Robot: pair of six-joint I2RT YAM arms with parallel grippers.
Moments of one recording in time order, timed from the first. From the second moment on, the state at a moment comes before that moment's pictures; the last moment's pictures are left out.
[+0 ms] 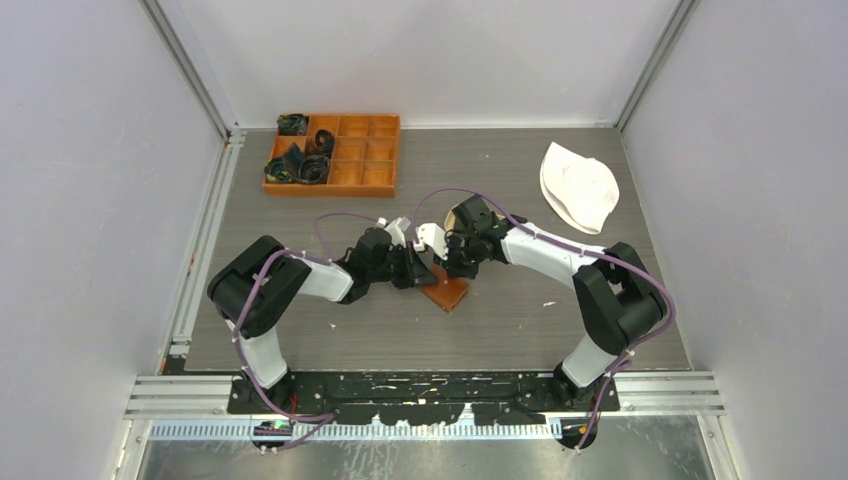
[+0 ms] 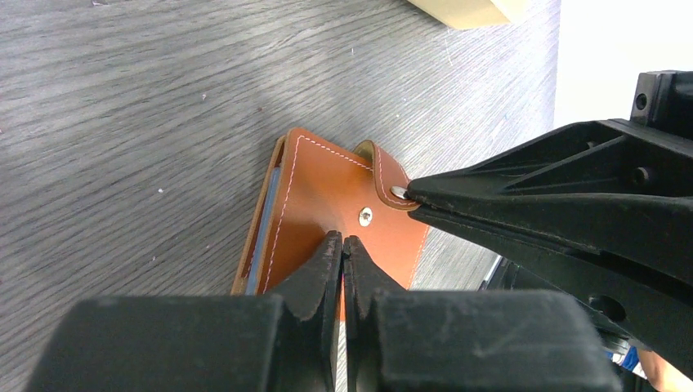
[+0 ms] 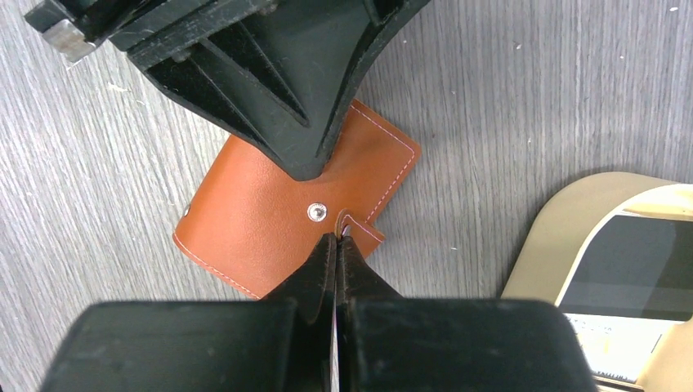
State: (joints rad) left arm -0.69 1.80 0.68 0.59 0.39 -0.87; right arm 0.61 1.63 1.01 -0.45 -0.41 -0.75
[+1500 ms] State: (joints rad) left arm -0.70 1.78 0.67 0.56 0.39 -0.86; right arm 0.71 1.64 0.98 -0.44 -0.30 -0.92
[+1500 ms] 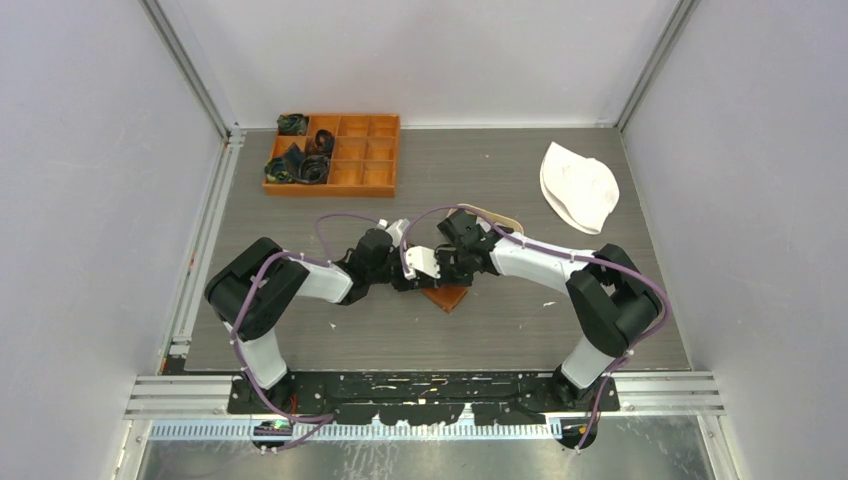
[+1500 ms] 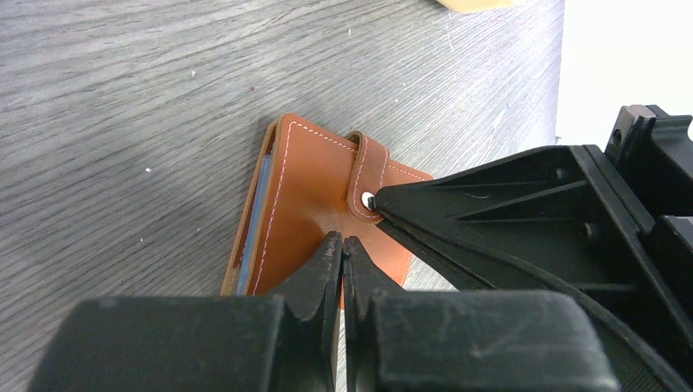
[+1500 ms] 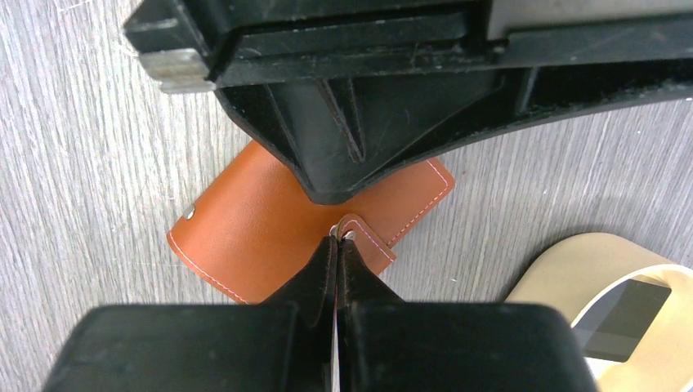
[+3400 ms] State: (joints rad) left arm -0.66 1.76 0.63 0.57 0.44 -0.87; right arm 0.94 1.69 0.97 -0.49 0.04 -1.13
